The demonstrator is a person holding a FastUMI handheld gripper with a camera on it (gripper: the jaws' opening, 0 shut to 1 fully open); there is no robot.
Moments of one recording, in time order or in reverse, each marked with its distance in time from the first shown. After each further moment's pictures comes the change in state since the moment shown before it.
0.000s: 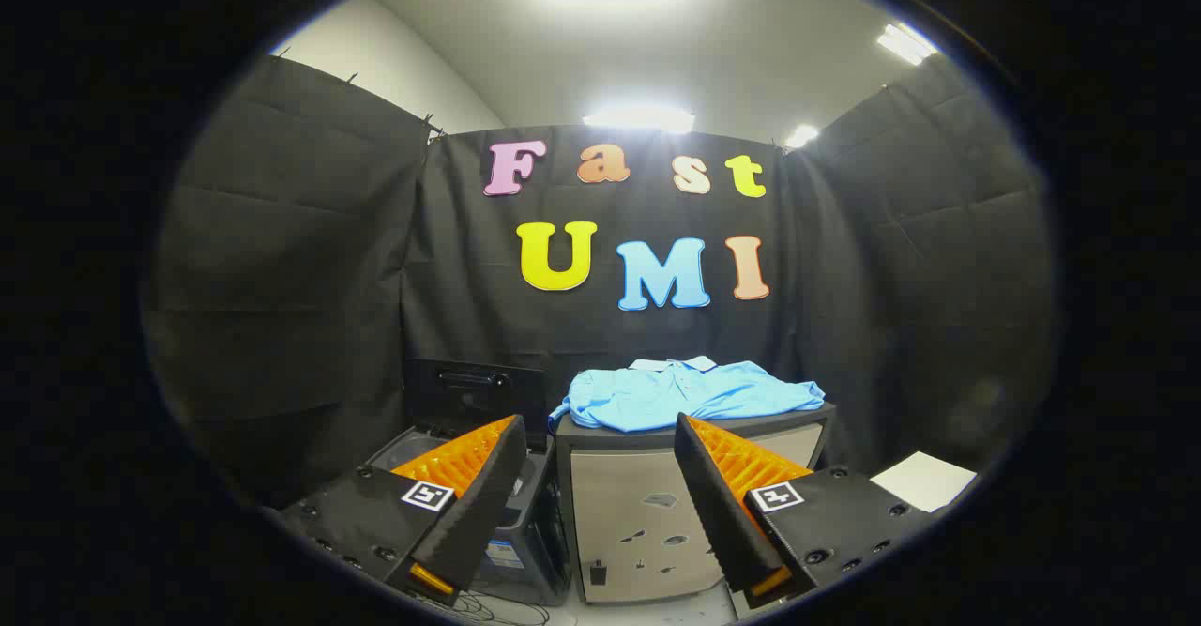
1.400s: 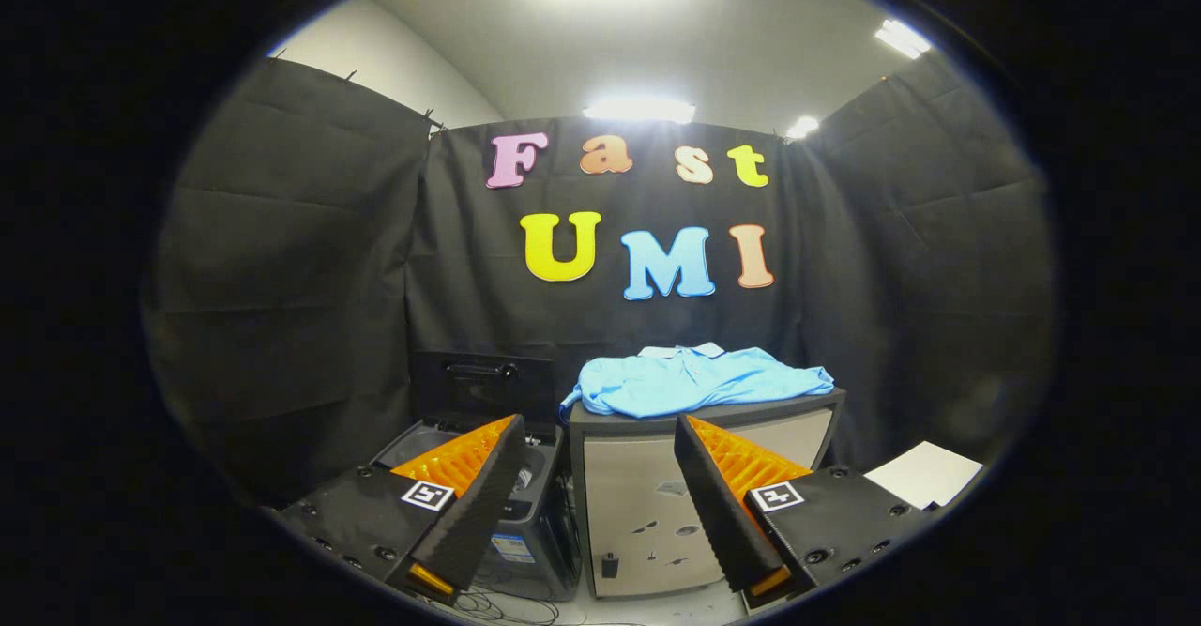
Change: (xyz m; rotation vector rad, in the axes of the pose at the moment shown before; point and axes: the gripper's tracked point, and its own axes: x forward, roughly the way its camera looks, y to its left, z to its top) arm 0.000 0.005 0.000 0.024 0.007 0.000
